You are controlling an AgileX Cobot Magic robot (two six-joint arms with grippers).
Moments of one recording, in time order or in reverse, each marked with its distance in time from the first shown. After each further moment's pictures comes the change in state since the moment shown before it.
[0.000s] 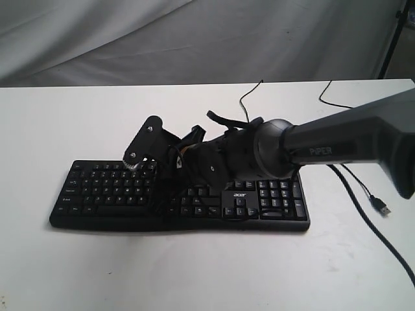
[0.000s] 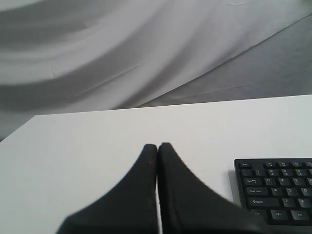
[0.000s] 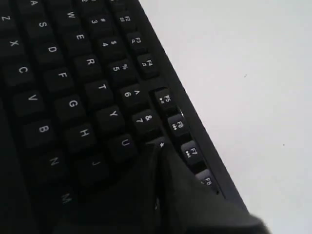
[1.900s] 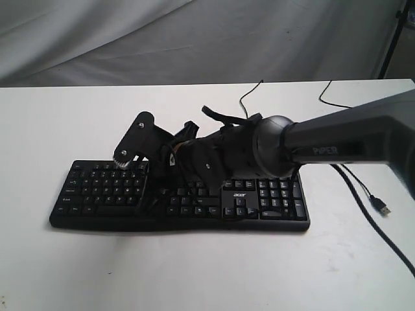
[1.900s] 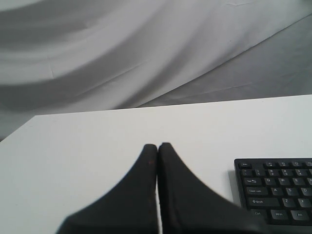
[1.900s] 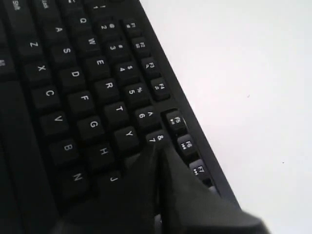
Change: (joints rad) left arm 0.000 0.000 0.000 0.000 0.000 0.000; right arm 0.024 -0.030 -0.007 -0.005 0.015 0.000
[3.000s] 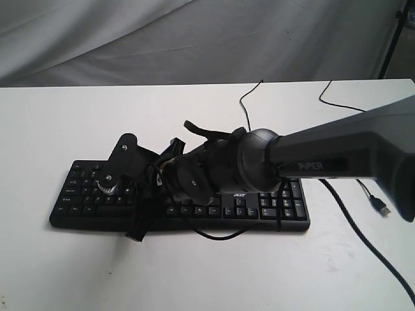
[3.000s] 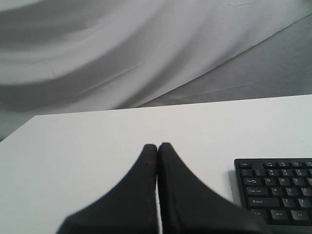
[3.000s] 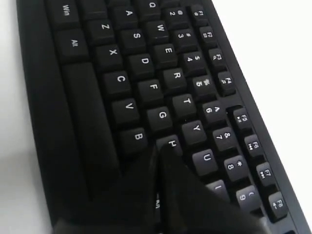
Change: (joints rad) left arm 0.000 0.000 0.000 0.000 0.000 0.000; right arm 0.059 0.012 0.000 -0.028 0.069 0.000
